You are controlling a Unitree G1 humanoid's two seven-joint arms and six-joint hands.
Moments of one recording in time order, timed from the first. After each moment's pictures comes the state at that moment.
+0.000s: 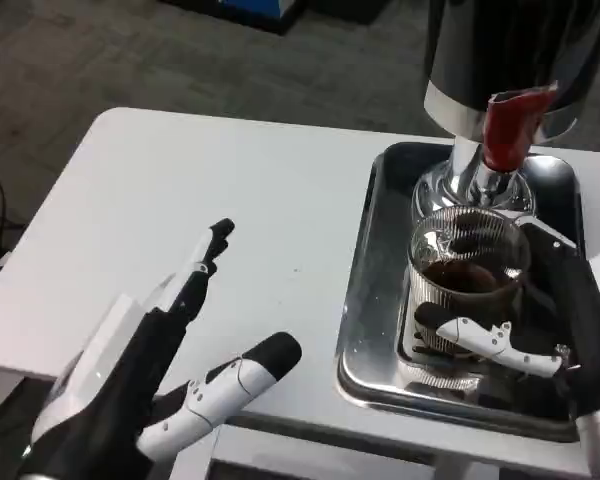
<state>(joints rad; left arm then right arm) 0.20 0.30 0.02 -0.70 0.35 0.11 -0.24 -0.27 -0.24 -0.04 0.30 -0.25 -0.59 -0.16</state>
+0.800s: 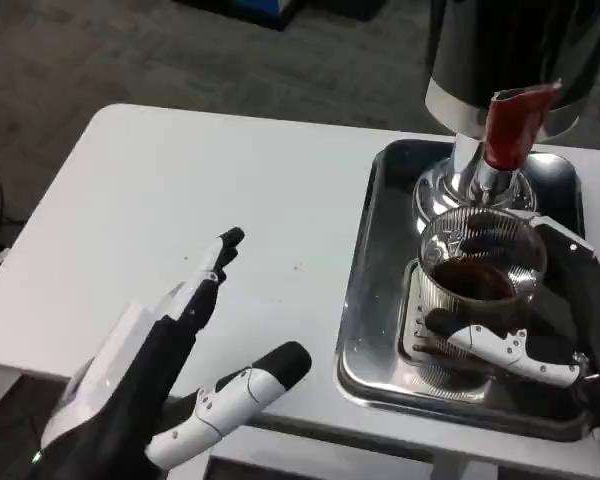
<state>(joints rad) 0.21 0.30 -0.01 -0.71 0.36 0.11 -0.24 -0.20 -0.24 -0.06 0.19 -0.23 -0.59 -0.13</state>
